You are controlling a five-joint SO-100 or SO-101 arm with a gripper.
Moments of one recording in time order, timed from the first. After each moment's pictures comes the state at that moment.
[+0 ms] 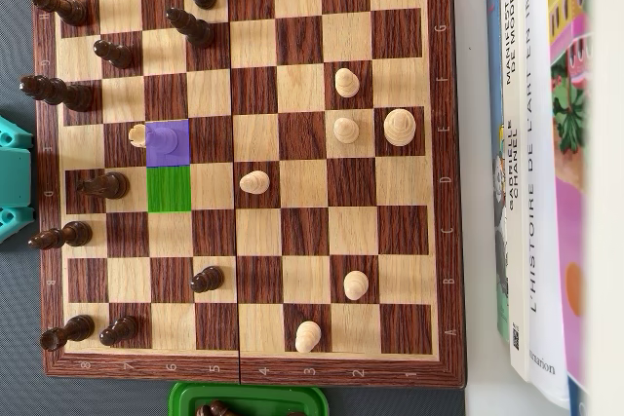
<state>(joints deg) 0.6 192.3 179.8 -103.2 87.8</state>
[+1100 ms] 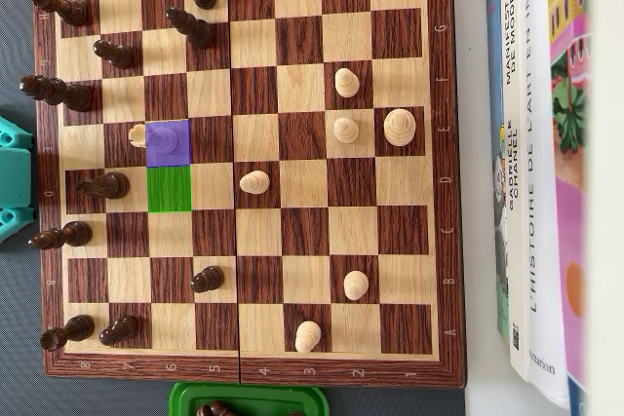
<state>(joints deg) 0.6 168.9 154.8 -95.5 87.8</state>
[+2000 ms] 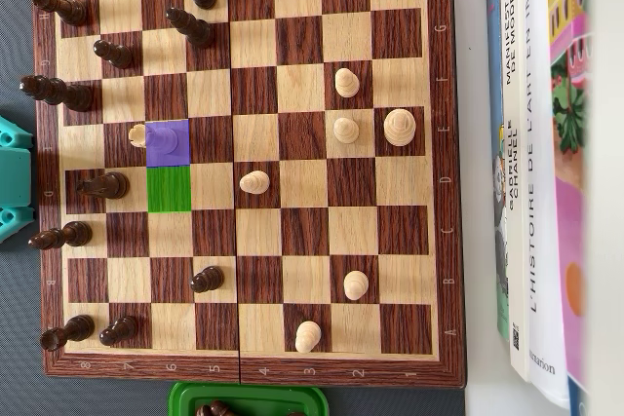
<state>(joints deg) 0.4 154.7 135.5 -68.9 87.8</state>
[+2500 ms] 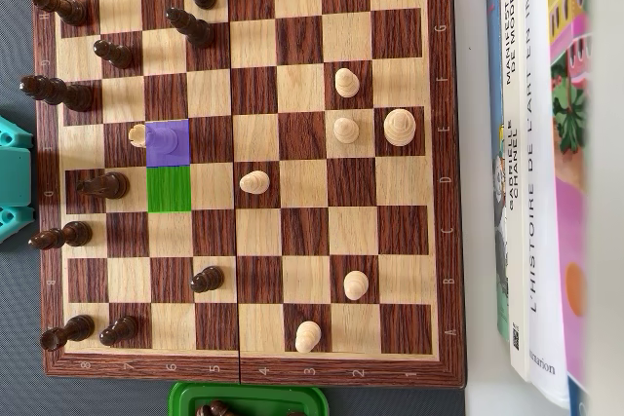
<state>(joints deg) 0.0 146.4 121.0 -38.2 87.8</state>
